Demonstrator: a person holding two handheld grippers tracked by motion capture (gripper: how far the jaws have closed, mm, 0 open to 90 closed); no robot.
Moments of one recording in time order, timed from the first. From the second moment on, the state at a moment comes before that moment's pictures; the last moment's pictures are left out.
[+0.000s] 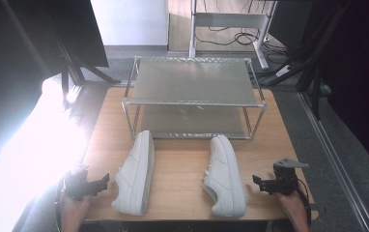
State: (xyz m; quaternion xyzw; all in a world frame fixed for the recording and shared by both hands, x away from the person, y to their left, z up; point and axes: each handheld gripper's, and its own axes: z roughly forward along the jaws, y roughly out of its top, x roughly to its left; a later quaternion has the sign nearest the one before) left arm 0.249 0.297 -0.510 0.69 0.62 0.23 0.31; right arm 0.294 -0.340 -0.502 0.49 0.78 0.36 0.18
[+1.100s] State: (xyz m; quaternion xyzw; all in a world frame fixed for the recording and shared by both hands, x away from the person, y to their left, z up) left arm 0.250 0.298 -0.513 0.69 0.62 0.22 0.30; right arm 0.295 -0.340 -0.503 0.48 0.78 0.36 0.18
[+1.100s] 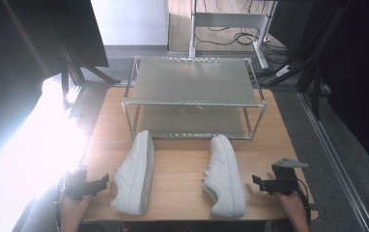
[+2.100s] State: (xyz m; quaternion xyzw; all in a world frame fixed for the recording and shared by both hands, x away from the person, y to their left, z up) left arm 0.253 0.249 -0.489 0.74 0.54 0.23 0.32; right arm 0.296 -0.339 -0.504 0.49 0.78 0.36 0.17
